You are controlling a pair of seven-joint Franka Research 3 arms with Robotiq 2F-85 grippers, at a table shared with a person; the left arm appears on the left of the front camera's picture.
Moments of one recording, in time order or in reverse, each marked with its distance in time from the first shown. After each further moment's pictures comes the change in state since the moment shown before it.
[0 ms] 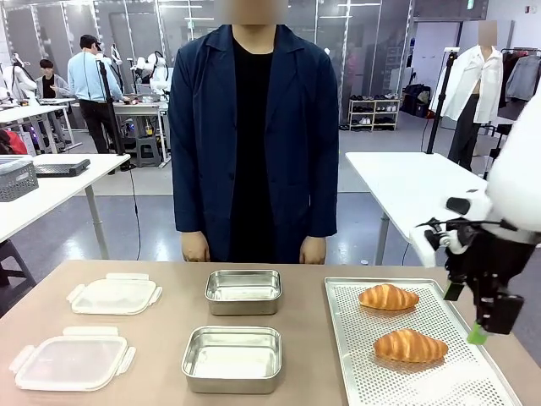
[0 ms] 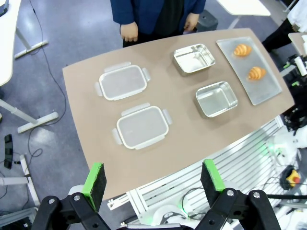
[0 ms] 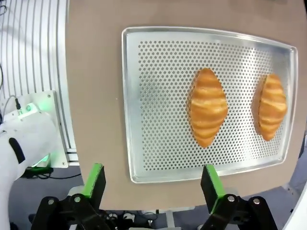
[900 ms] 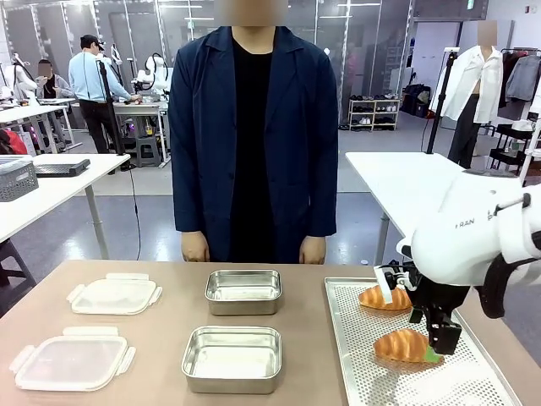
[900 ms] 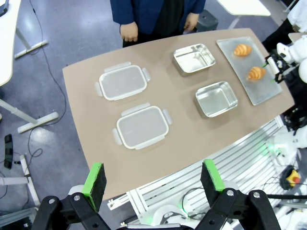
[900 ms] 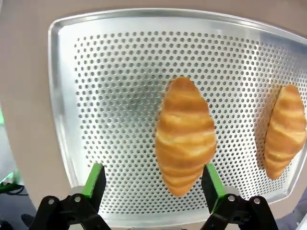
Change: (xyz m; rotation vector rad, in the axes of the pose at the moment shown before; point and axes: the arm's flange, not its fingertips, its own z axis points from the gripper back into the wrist) left arm 0.000 0.000 0.000 0.000 0.000 0.000; right arm 0.007 -0.066 -0.119 -0.010 0.026 0.005
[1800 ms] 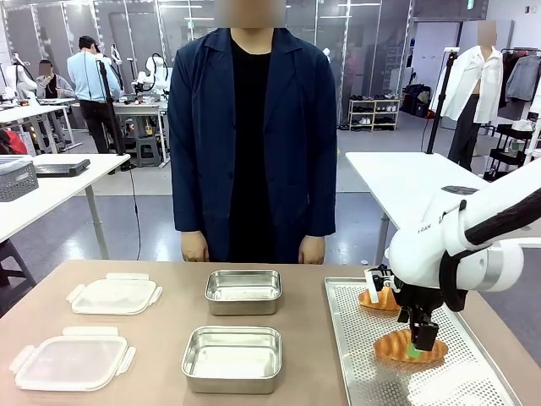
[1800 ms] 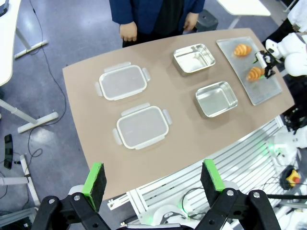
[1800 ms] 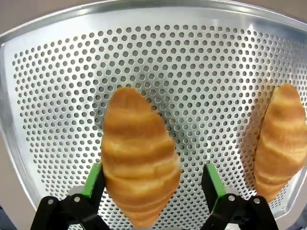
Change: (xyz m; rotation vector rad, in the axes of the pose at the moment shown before) left arm 0.000 0.000 0.000 0.000 0.000 0.000; right arm 0.001 -0.047 -0.046 0.001 -0.007 -0.050
